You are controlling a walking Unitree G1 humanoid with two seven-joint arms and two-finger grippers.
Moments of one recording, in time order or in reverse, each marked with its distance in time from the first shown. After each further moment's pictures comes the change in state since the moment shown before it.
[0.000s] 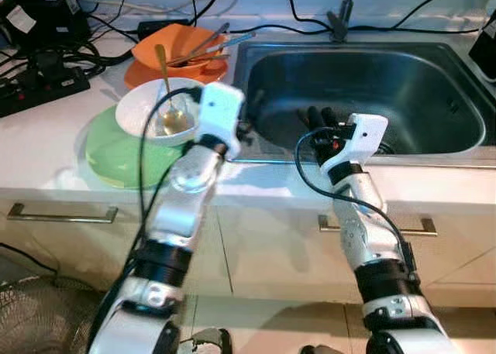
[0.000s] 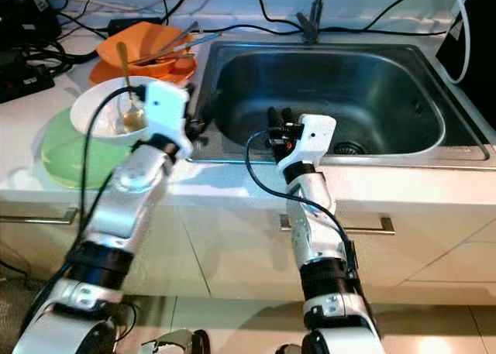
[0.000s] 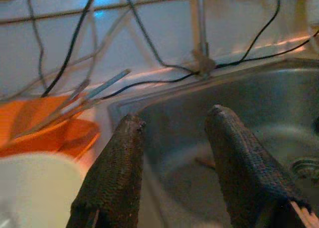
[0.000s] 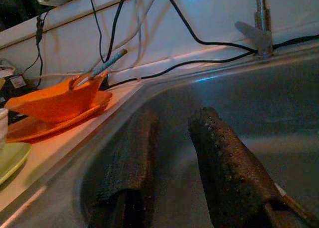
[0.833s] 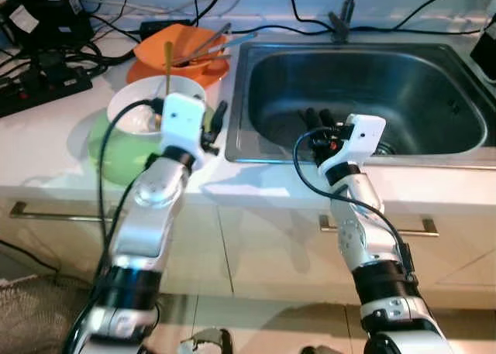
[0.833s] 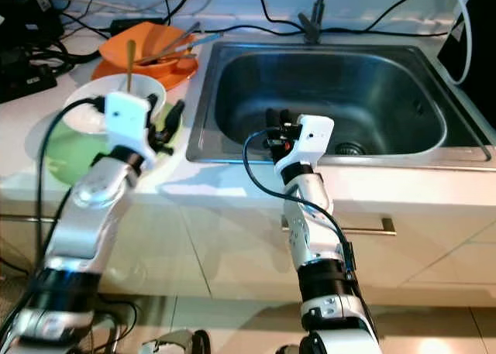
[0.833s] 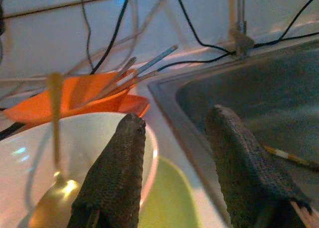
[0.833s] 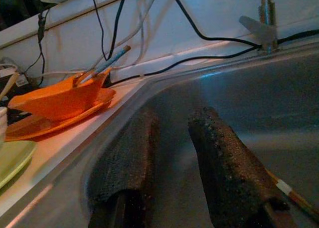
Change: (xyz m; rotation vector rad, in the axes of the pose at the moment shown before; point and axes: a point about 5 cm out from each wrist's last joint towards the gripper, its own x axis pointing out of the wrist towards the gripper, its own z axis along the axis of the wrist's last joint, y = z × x) left arm -0.035 0.032 0.002 0.050 0.059 0.086; right arm 0.001 0.003 -0.001 0.013 0.012 -0.004
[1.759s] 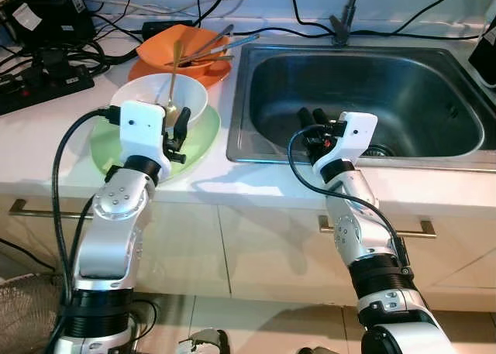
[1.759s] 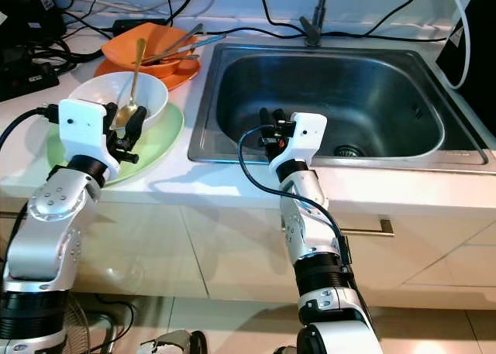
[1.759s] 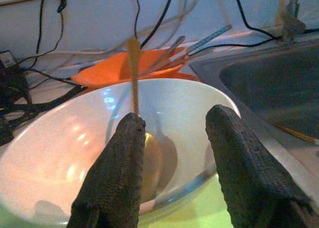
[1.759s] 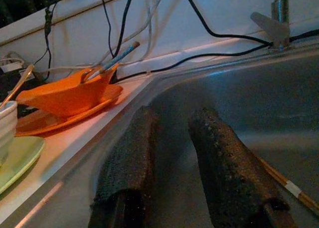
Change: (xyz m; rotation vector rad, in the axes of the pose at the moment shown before) left arm -0.027 0.037 -0.002 -0.006 0.085 0.134; right arm 0.006 0.004 -0.003 0.007 0.025 0.020
